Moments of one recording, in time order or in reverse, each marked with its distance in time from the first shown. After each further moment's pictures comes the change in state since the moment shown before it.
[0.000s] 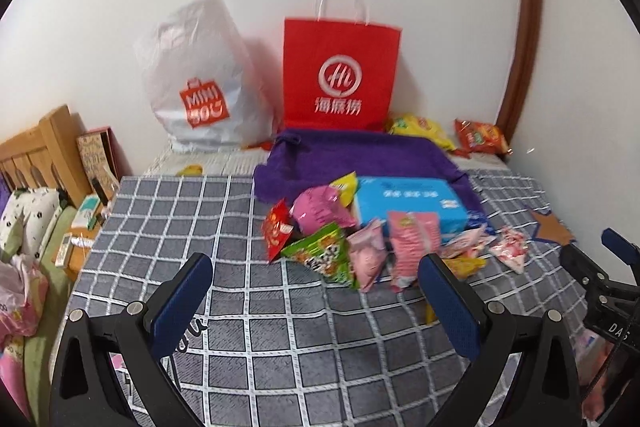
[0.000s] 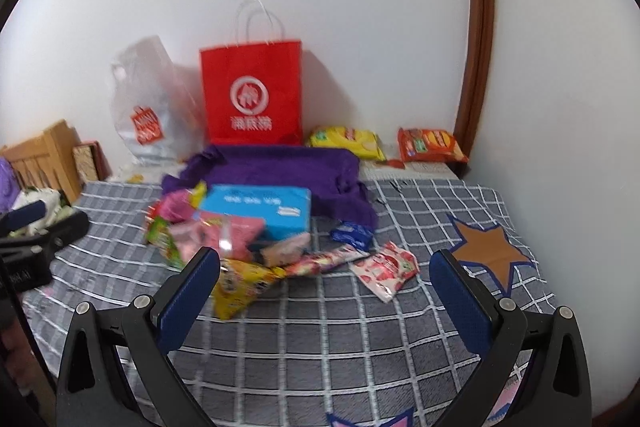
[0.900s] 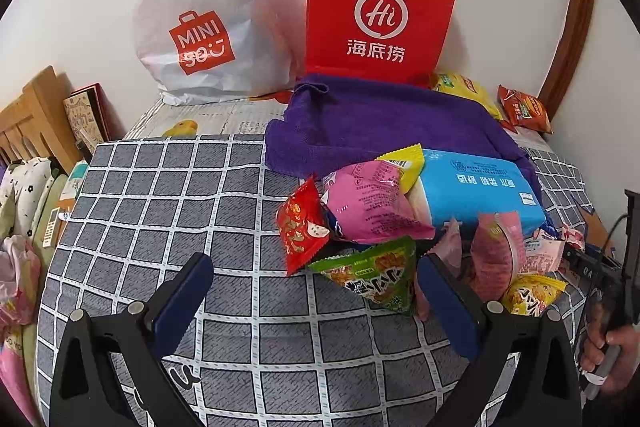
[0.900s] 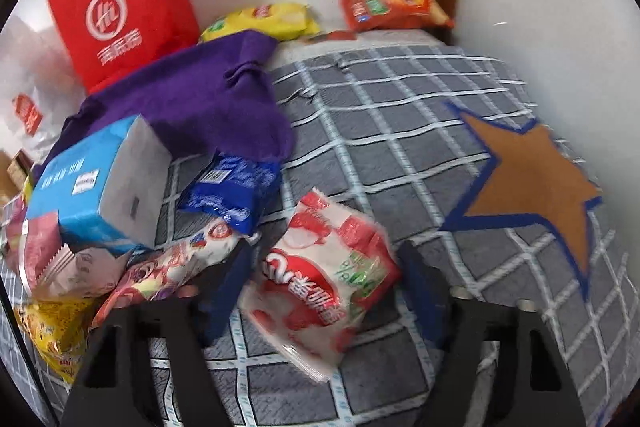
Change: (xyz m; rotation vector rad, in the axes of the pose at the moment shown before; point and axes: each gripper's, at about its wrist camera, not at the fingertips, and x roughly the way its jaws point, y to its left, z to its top) left arm 0.100 0.027 0.017 -0.036 0.176 0.027; right arm 0.201 -0.083 -0.023 0.156 0.324 -0.028
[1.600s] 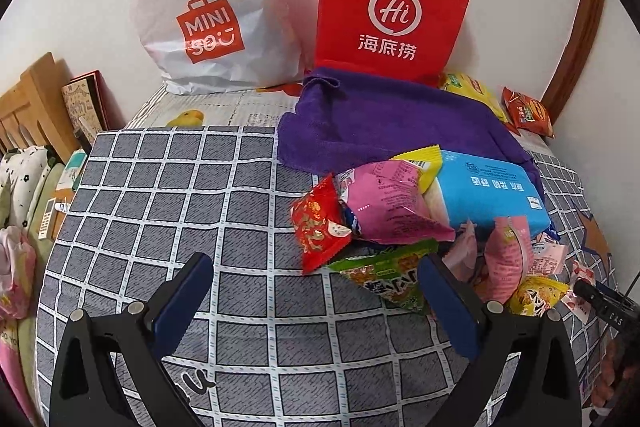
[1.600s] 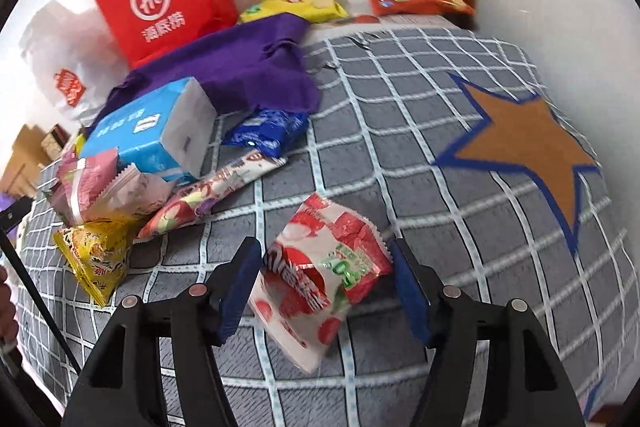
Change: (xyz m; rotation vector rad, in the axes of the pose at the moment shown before) left arm 0.006 0.021 0.004 -0.027 0.034 -0.025; right arm -0.046 -0.011 -0.032 0.016 0.086 0.075
